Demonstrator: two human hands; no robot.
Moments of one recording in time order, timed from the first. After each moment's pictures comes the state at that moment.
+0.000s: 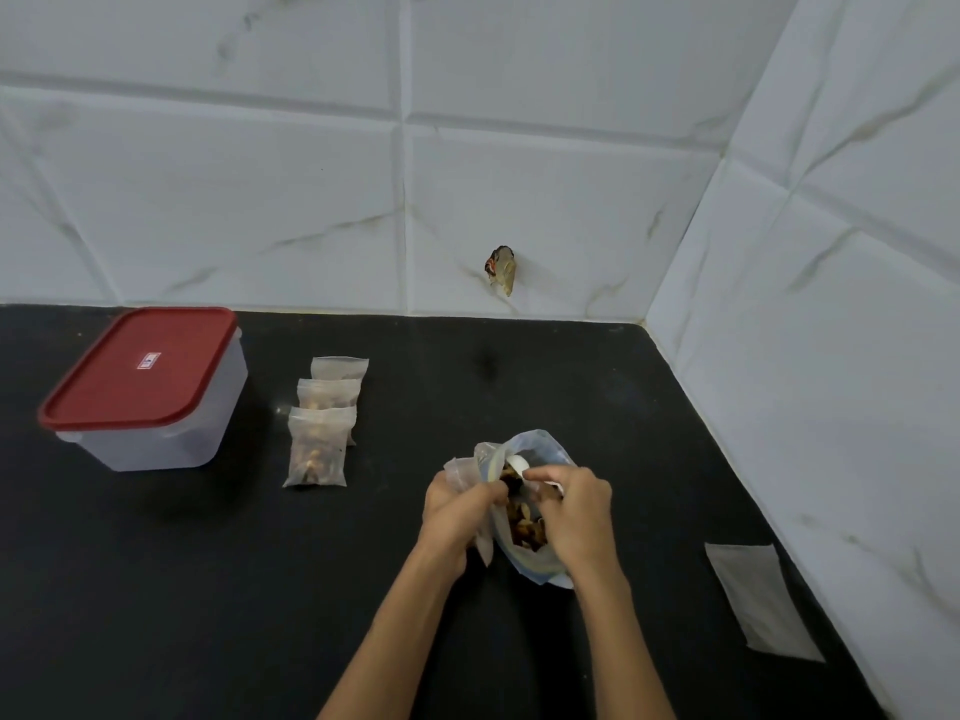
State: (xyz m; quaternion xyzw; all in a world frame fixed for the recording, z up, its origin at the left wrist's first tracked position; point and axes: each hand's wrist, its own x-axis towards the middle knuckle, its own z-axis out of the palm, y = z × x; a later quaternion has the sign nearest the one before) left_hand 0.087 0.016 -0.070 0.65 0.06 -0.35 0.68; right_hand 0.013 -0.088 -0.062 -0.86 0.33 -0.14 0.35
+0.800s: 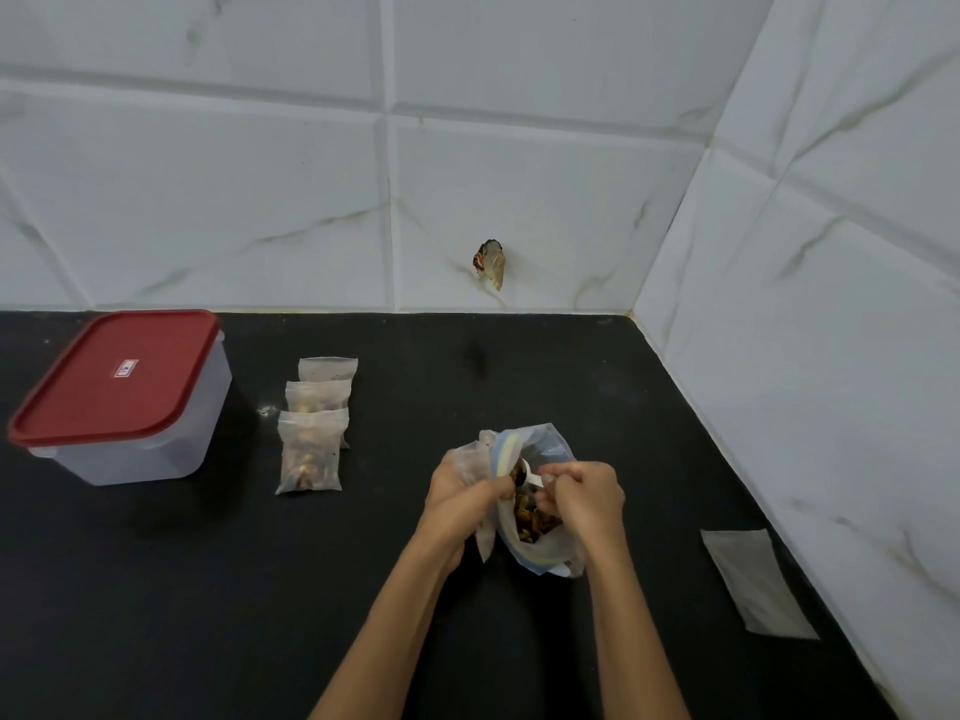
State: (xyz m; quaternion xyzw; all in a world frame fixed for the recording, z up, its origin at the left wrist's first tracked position) left_hand 0.098 0.019 -0.070 0.63 -0.06 -0.39 0.67; right_hand 0.022 -0.095 -0.060 -0.69 0.49 -0.15 0.52
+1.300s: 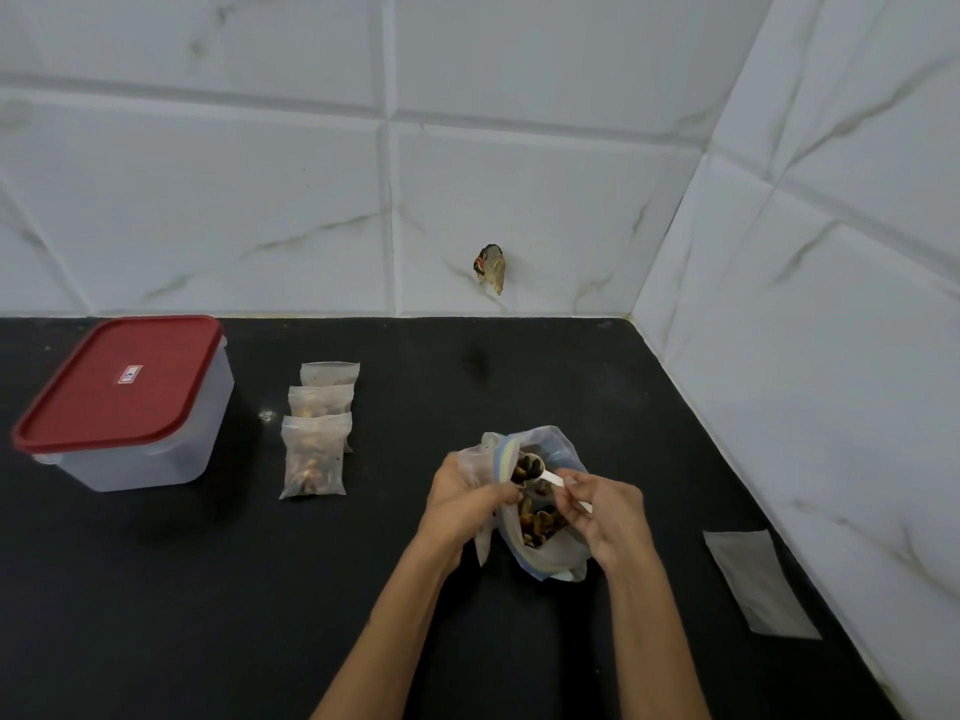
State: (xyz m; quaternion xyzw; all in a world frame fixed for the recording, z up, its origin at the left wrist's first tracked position) left_hand 0.102 0.022 -0.067 0.67 -0.06 -0.39 0.64; right_hand 0.011 -0.099 -0.046 -0.41 0.50 -0.18 0.74
